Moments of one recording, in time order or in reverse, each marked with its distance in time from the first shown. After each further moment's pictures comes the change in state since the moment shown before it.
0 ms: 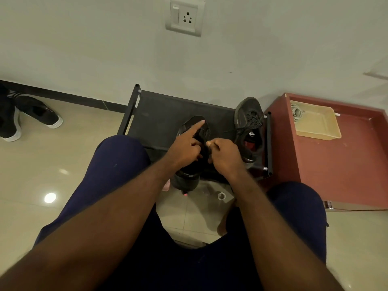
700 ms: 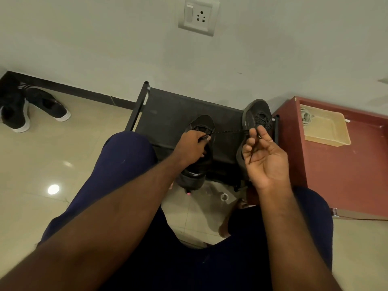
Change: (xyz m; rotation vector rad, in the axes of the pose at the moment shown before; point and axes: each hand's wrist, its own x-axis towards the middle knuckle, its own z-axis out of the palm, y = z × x) left_hand 0.006 0.003 0.000 0.051 0.073 -0.086; right_hand -0.023 0.011 -0.050 1.667 0.075 0.253
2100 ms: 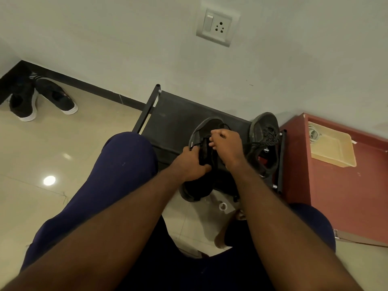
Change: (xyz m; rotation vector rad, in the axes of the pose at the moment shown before) left_hand -0.015 -0.025 -0.009 0.385 -0.099 -0.156; right_hand 0.088 0.075 0.039 -1.383 -0.106 -0.304
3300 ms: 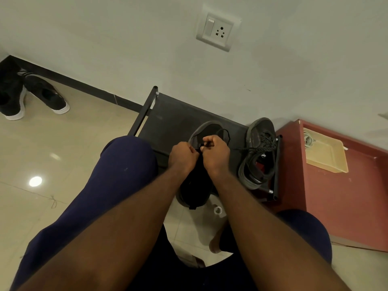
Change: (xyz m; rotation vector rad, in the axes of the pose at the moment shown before) left_hand 0.028 0.001 -0.004 -0.324 0.320 -0.175; right_hand -0.006 0.007 0.040 -0.095 0.138 0.006
